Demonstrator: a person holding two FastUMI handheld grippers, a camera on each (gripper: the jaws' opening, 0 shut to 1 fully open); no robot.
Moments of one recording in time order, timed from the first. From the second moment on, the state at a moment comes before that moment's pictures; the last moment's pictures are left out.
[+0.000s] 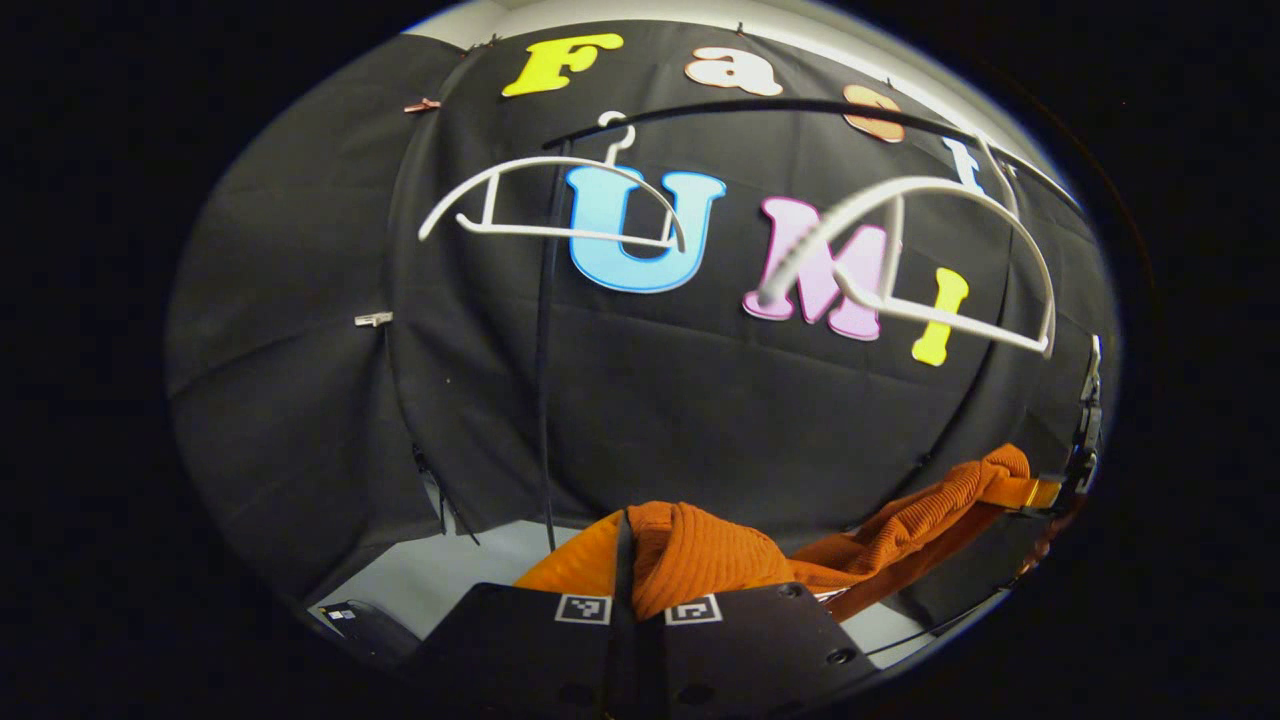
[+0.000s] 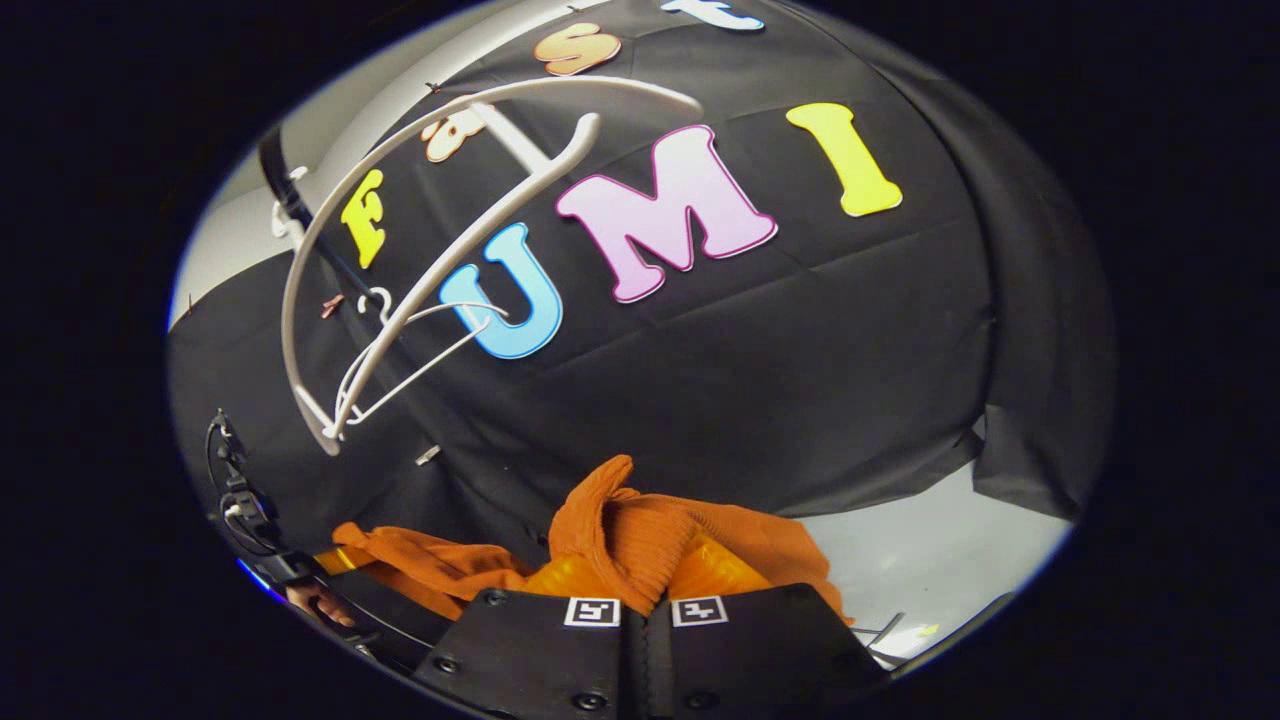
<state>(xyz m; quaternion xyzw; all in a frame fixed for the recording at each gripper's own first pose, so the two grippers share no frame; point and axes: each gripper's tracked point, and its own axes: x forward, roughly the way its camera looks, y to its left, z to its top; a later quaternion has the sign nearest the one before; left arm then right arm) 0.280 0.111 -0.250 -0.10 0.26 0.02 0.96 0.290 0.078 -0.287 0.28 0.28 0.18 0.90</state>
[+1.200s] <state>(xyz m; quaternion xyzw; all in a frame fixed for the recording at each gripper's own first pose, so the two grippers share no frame) 0.265 -0.050 -0.336 -0.09 0.29 -0.12 0.95 0.221 0.133 -0.358 0.23 0.34 0.21 0.89</state>
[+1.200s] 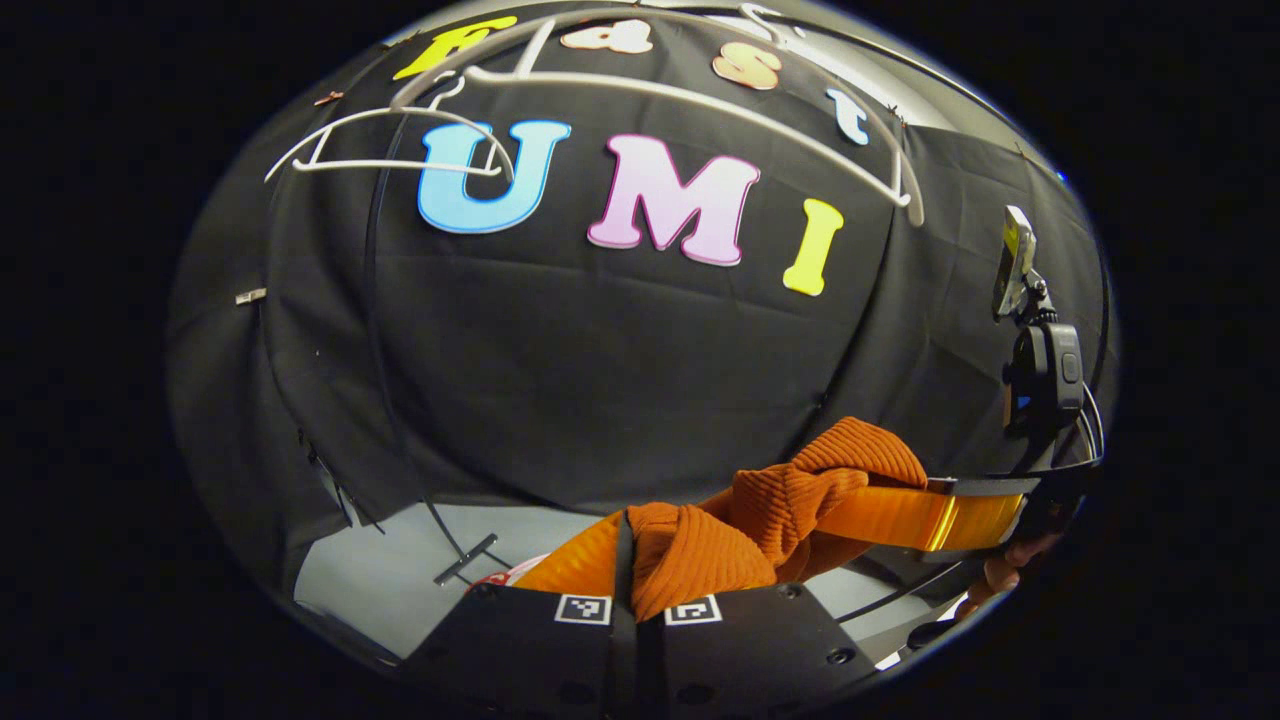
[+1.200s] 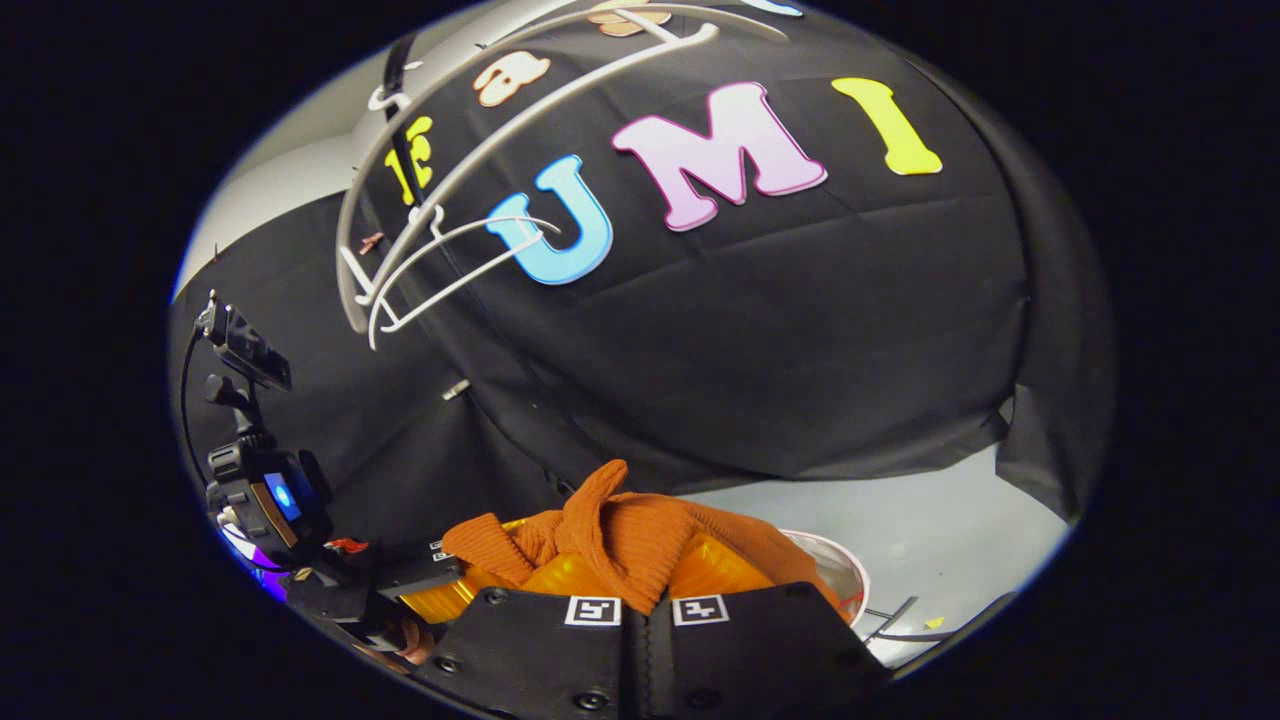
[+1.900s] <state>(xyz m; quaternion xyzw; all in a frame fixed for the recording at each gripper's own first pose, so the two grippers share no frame) 0.241 -0.047 -0.507 -0.03 0.49 -0.09 0.87 0.182 0.104 -0.533 0.06 0.52 0.16 0.84</state>
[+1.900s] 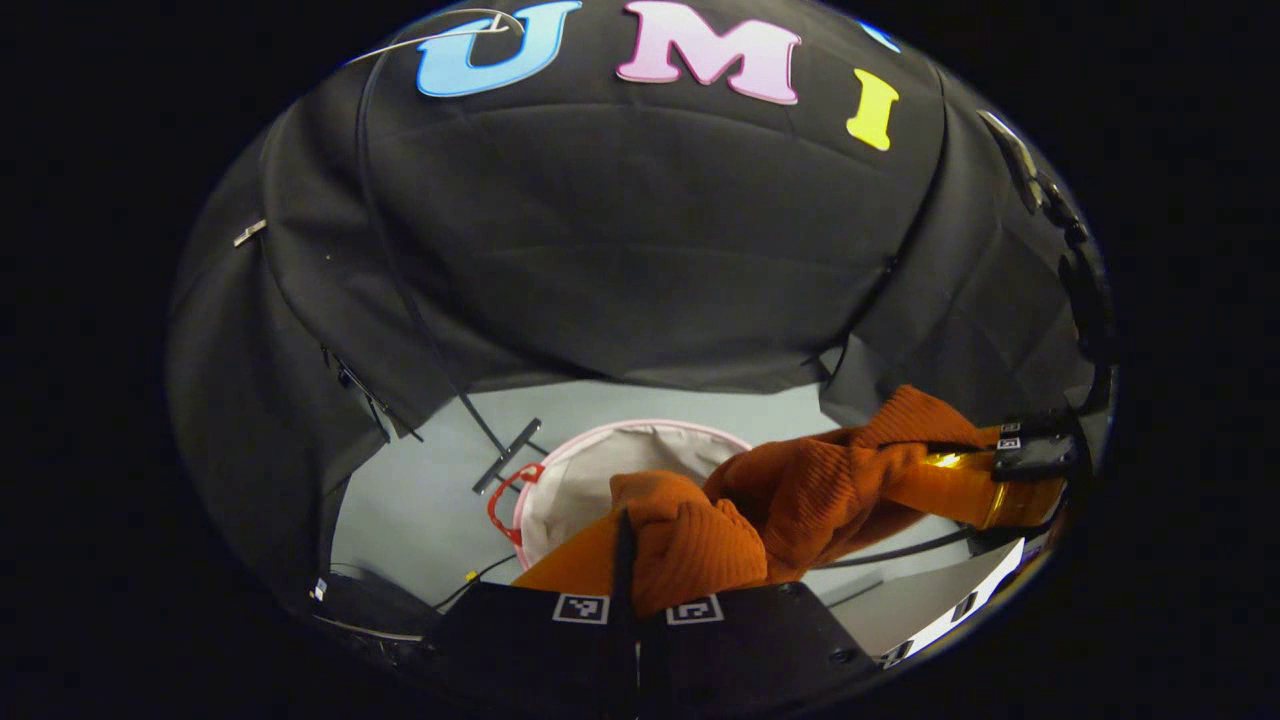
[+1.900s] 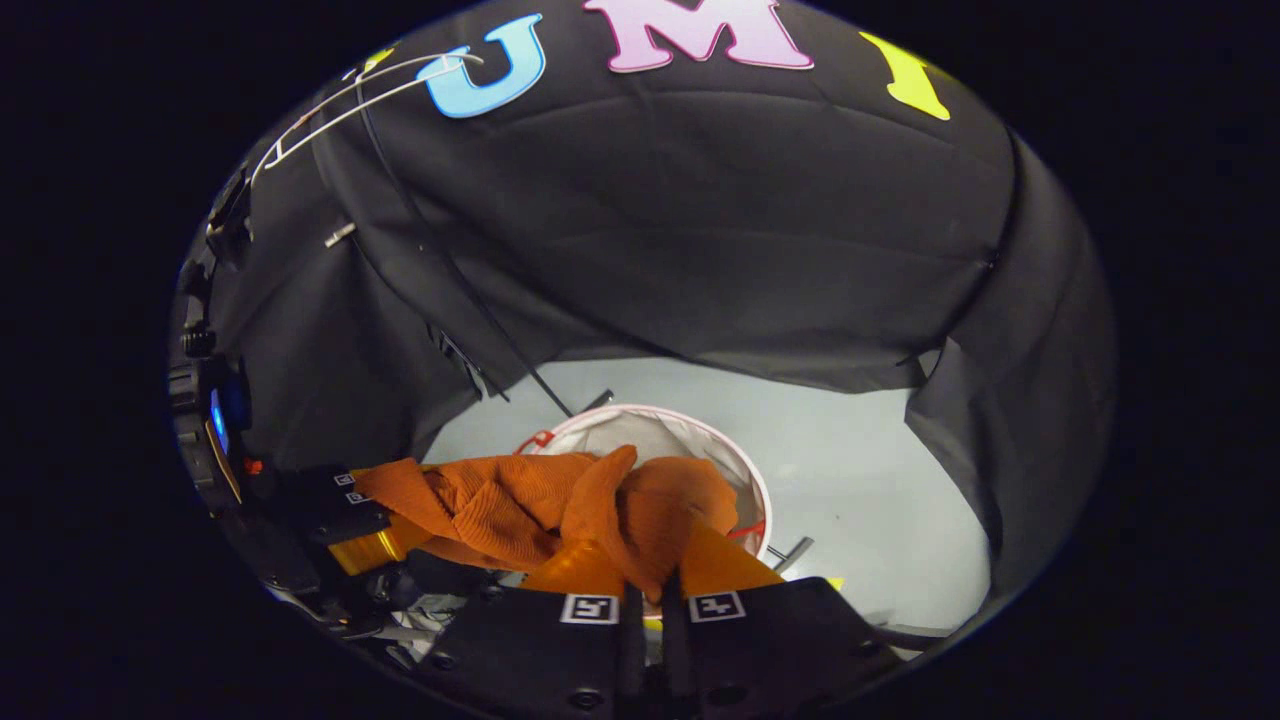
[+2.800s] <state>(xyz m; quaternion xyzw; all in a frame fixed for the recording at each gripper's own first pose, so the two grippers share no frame) 0.235 -0.006 -0.405 -0.05 0.39 -0.08 0.92 0.187 0.109 -0.427 0.08 0.39 0.14 0.91</state>
